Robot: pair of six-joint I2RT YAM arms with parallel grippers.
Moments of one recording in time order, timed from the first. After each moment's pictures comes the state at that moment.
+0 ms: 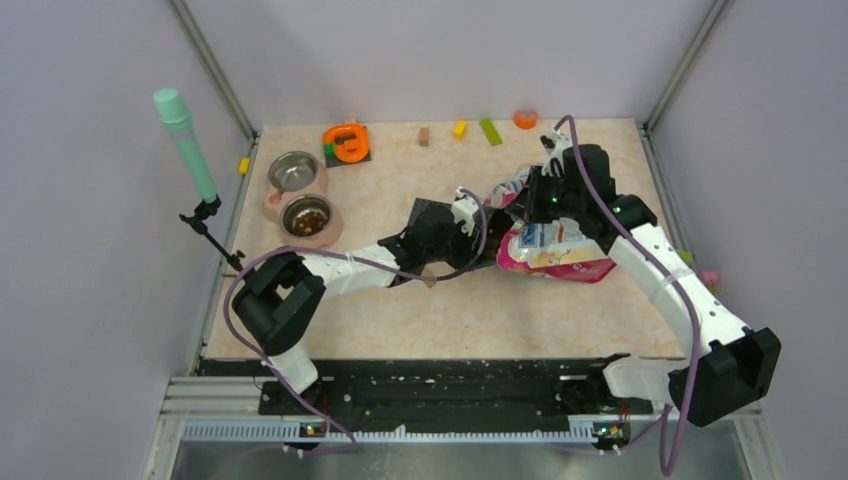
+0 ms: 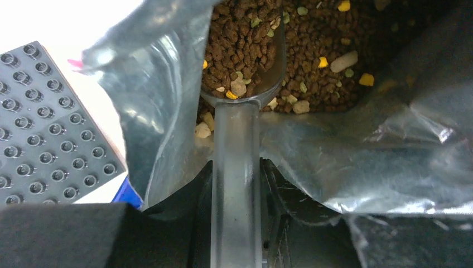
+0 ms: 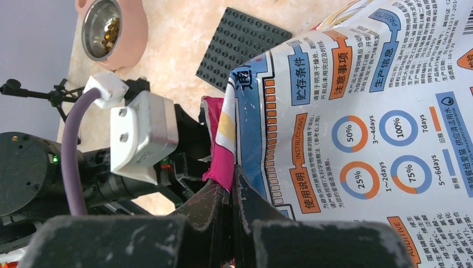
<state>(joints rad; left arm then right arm) -0.82 1.72 1.01 0.21 0.15 -0.25 0.40 1.23 1.20 -0.55 -0.24 0.43</state>
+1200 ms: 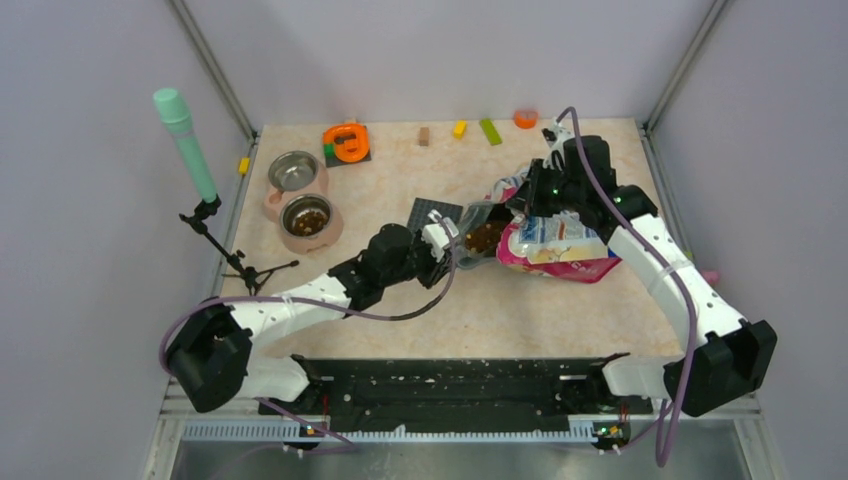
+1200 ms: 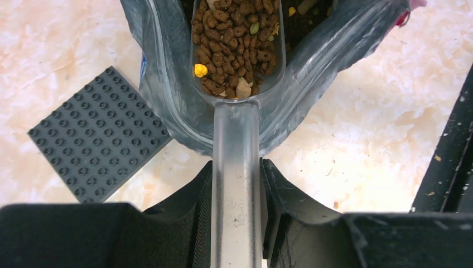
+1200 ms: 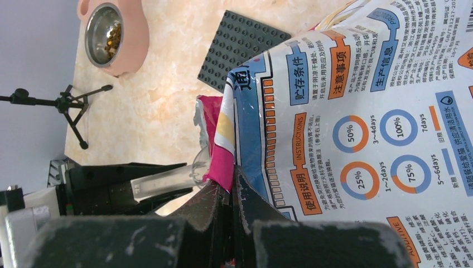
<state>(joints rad) -0.82 1.32 0.73 0.19 0.19 0.08 0.38 1.26 1.25 -0.60 -0.26 0.45</state>
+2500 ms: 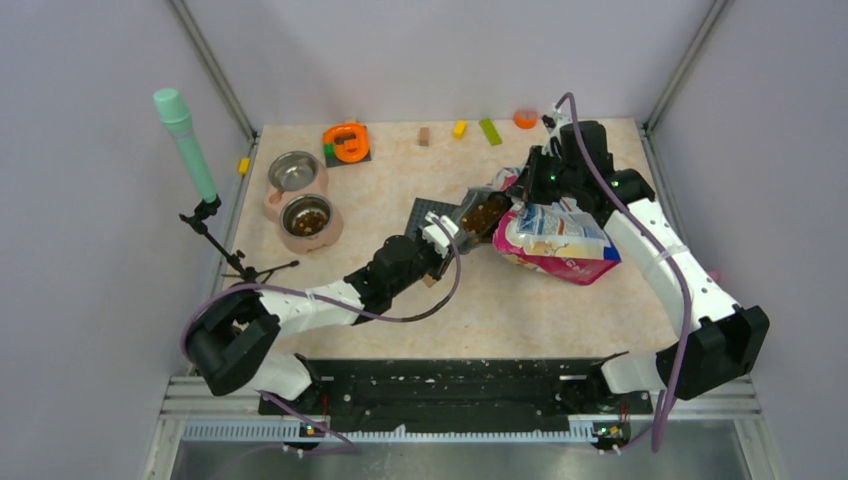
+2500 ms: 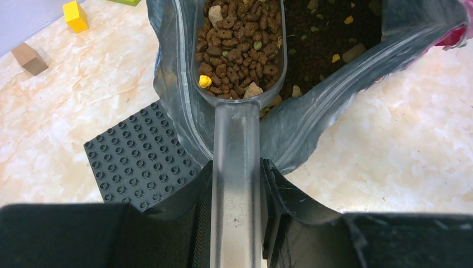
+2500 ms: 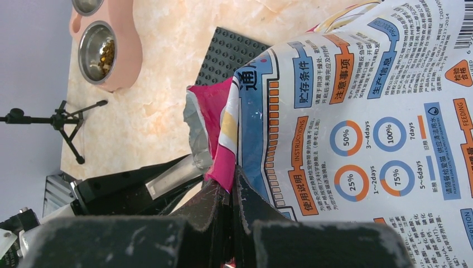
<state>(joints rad) -0.85 1.41 0.63 0.58 -0.05 0.08 0.38 1.35 1.39 -0.66 -0.21 0.45</state>
